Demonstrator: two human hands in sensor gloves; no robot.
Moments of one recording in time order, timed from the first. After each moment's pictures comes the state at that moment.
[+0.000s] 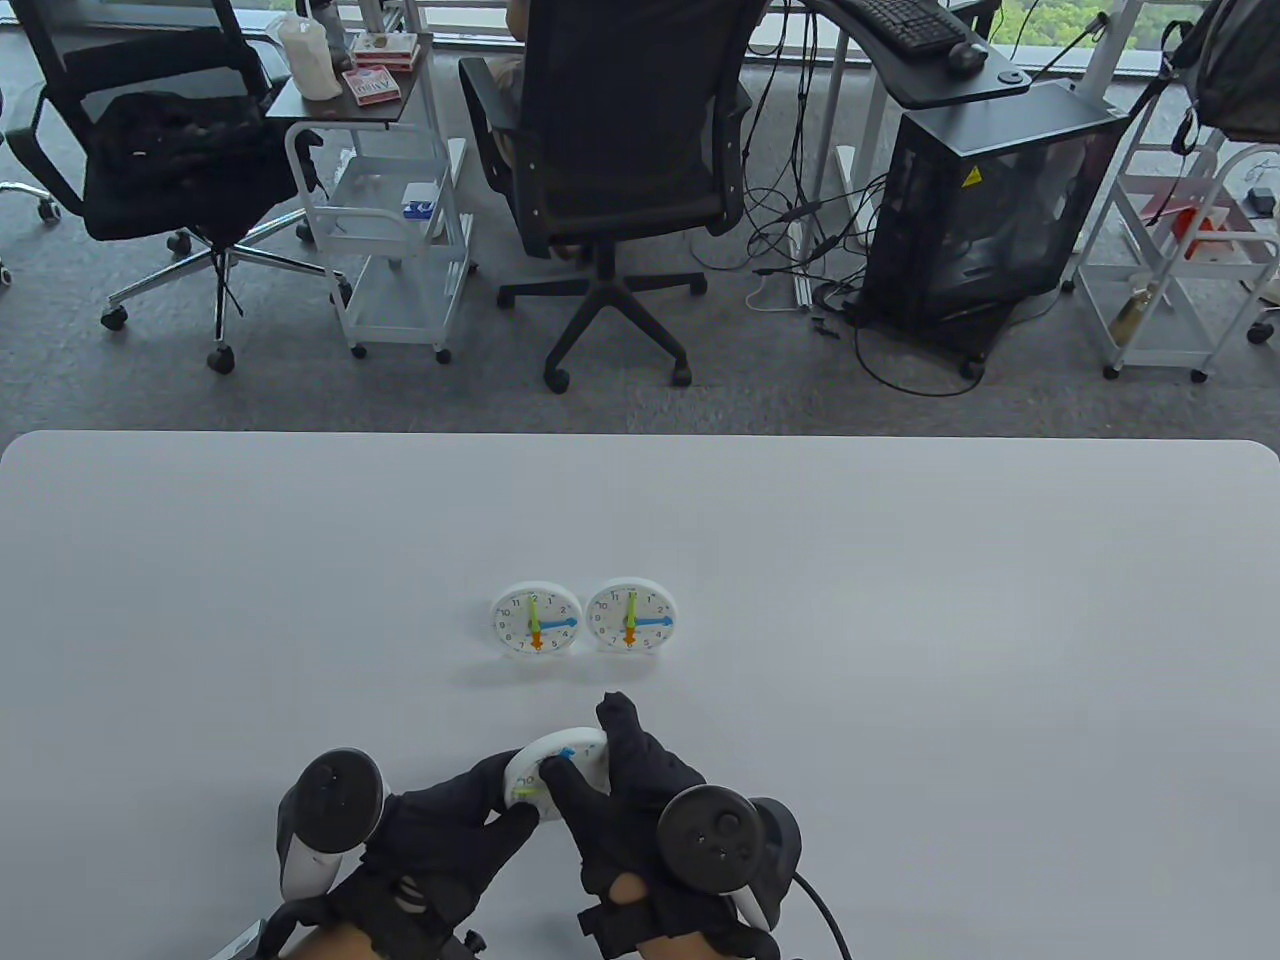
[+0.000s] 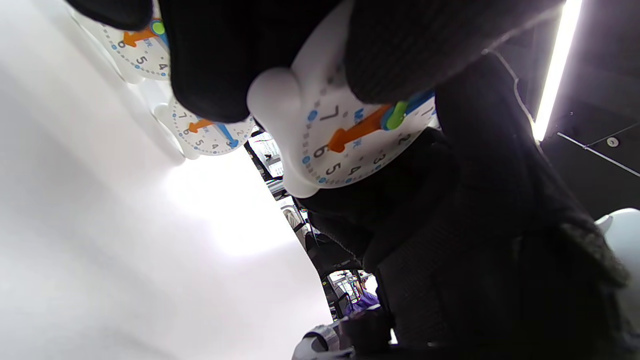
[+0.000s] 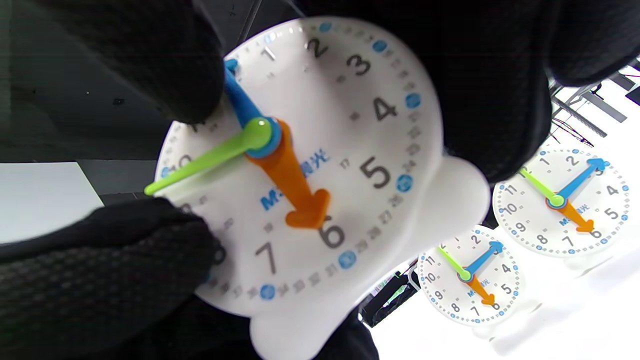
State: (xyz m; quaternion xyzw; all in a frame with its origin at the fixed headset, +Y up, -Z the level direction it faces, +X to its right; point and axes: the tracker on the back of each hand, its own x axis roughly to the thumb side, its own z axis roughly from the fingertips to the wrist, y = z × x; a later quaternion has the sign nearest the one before) left_hand -0.214 -0.710 -0.269 -0.07 -0.22 0.55 0.80; right_hand 0.020 -0.679 -0.257 0.14 -0.17 0.87 0.44
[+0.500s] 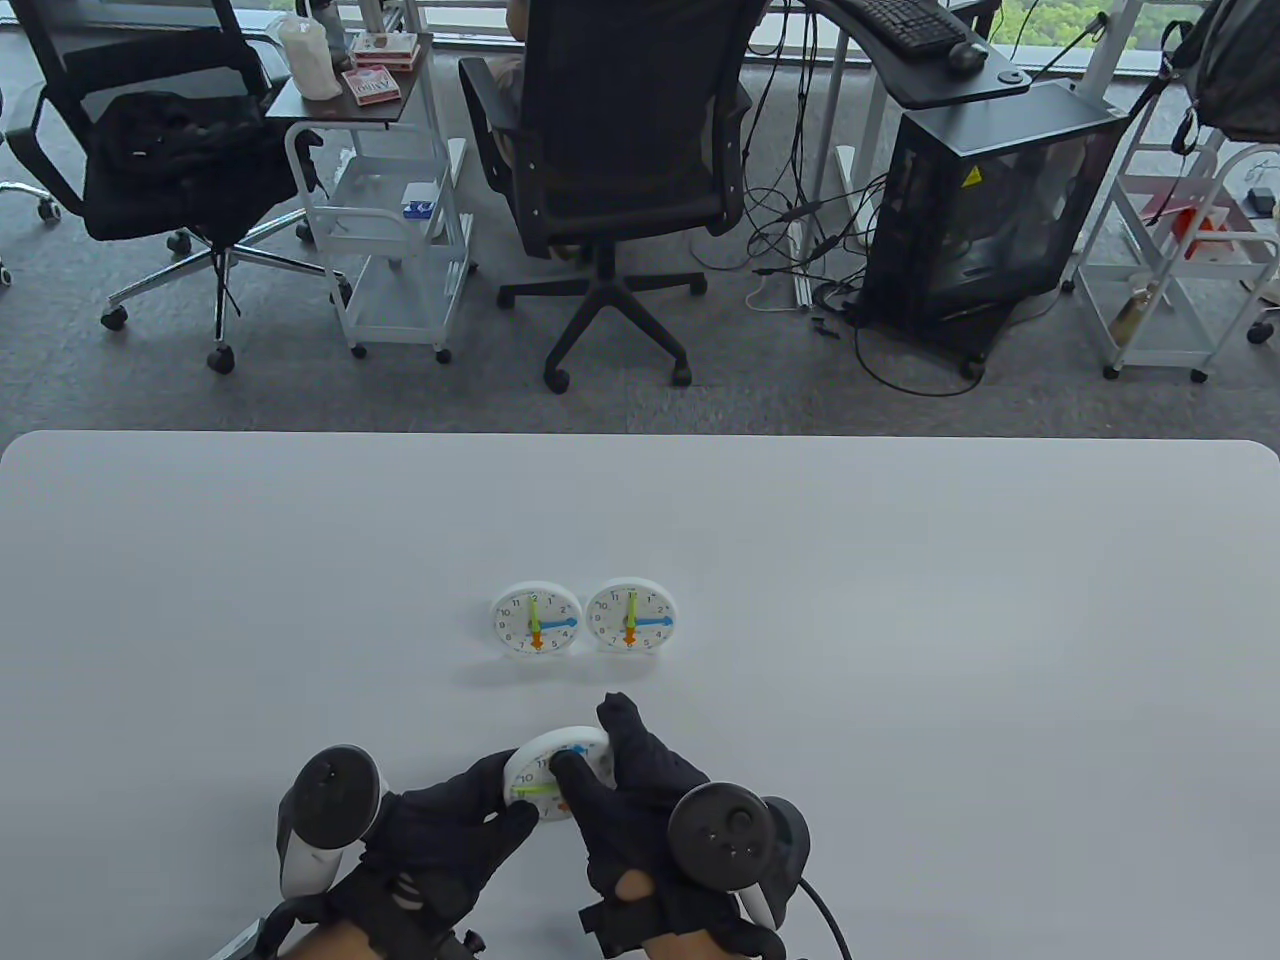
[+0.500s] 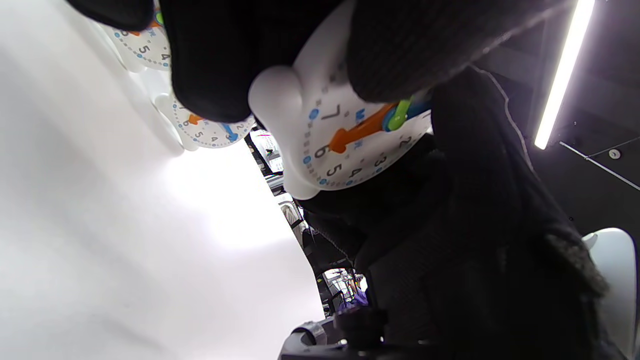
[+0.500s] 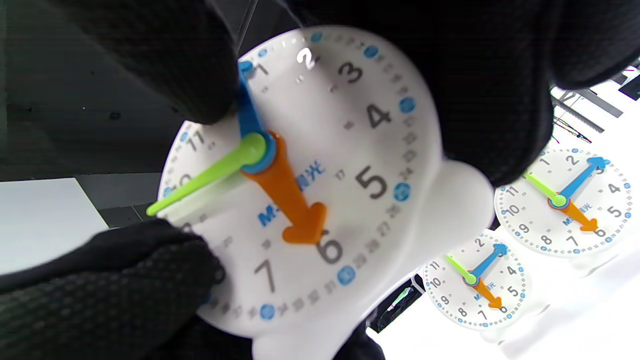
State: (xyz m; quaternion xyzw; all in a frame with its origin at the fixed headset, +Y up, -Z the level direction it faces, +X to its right) left_hand -0.214 -0.709 -0.269 -0.08 -0.22 0.57 0.79; right_hand 0.026 -0.679 -0.258 0.14 -0.17 0.86 0.46
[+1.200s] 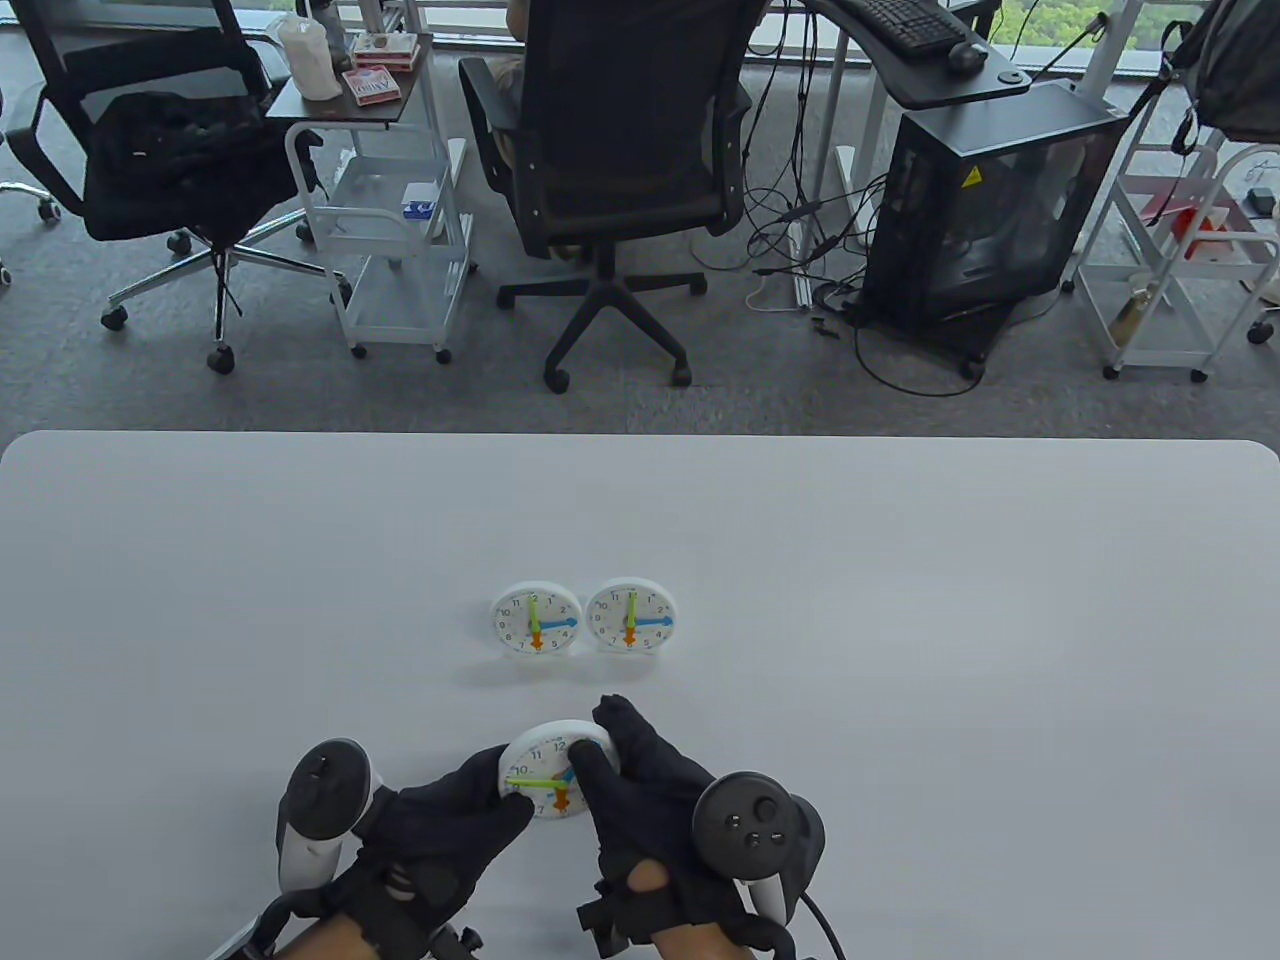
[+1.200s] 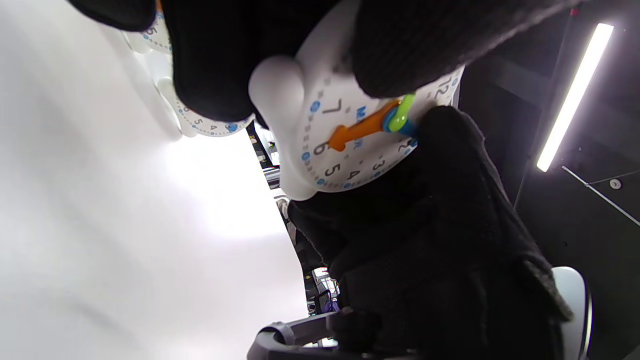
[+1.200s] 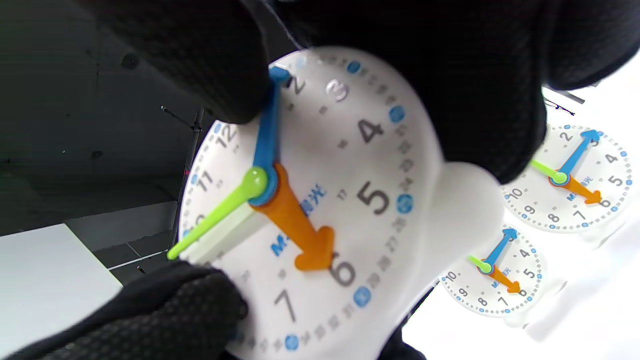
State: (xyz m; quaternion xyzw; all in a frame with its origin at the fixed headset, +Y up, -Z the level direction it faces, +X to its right) left_hand -0.216 -0.709 -0.272 -0.10 -0.20 0.61 0.76; right_hand 0.035 -0.682 -0.262 0.11 -0.14 0.83 0.53
